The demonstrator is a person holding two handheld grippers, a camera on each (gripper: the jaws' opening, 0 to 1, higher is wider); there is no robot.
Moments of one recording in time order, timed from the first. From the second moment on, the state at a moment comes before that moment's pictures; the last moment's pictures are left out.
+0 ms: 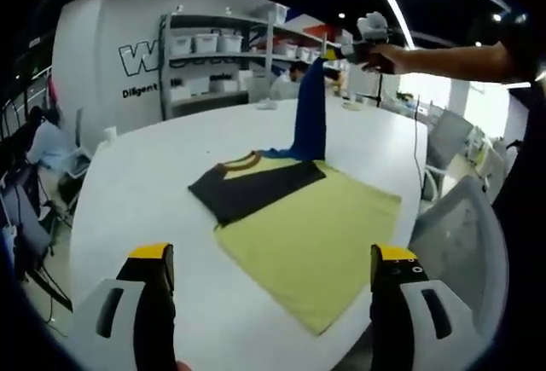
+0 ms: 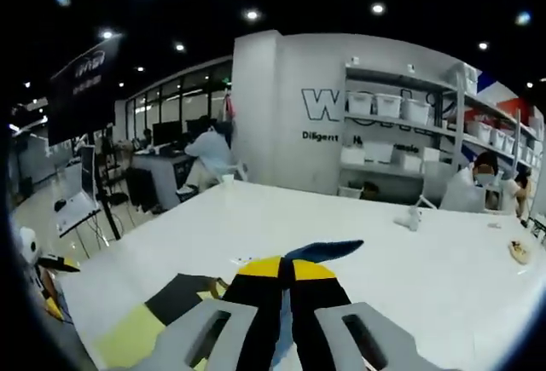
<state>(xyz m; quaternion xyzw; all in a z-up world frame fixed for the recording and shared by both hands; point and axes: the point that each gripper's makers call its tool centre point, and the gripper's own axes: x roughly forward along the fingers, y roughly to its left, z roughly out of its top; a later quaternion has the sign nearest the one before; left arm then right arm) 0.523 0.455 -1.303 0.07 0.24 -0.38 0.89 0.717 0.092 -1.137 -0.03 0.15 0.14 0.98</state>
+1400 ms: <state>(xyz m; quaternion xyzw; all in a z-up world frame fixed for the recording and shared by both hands) 0.505 0.492 -1.297 0.05 0.23 -0.39 0.89 0.713 0.253 -1.242 -0.01 0.25 0.19 0.95</state>
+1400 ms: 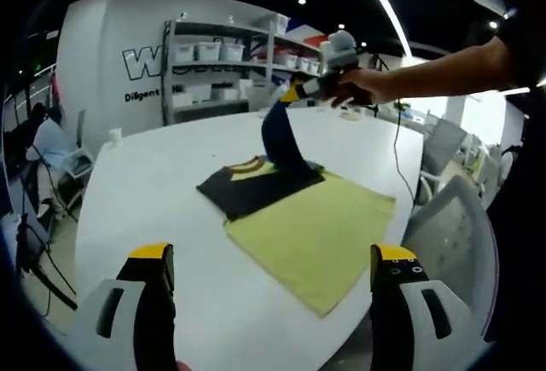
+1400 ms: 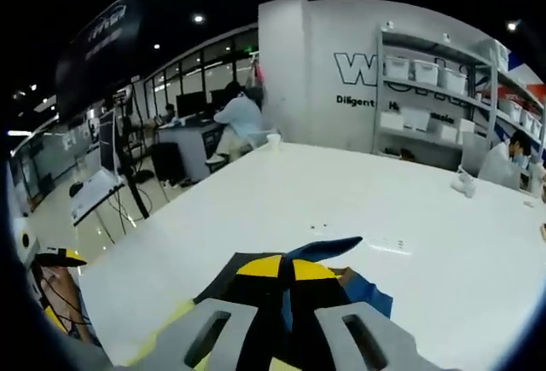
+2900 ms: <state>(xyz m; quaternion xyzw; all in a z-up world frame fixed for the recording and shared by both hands) 0.498 0.510 -1.309 0.05 0.25 -0.39 0.89 0.705 0.346 -1.372 0.03 0.34 0.22 0.91</state>
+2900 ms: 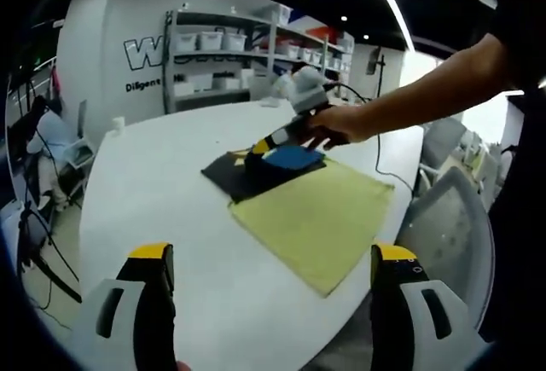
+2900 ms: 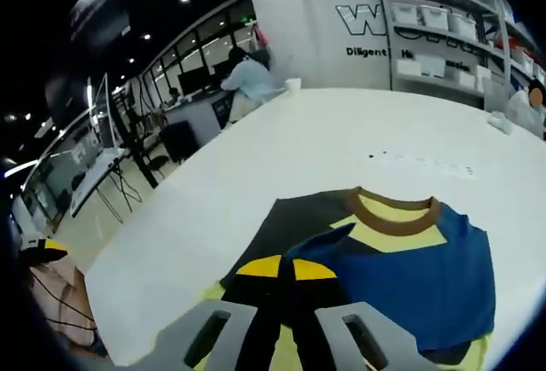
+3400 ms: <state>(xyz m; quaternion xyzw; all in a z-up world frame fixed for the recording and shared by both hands) 0.498 0.510 -1.309 0.05 0.25 -0.39 0.89 0.692 0.375 -1.395 -0.02 0.34 0.27 0.90</state>
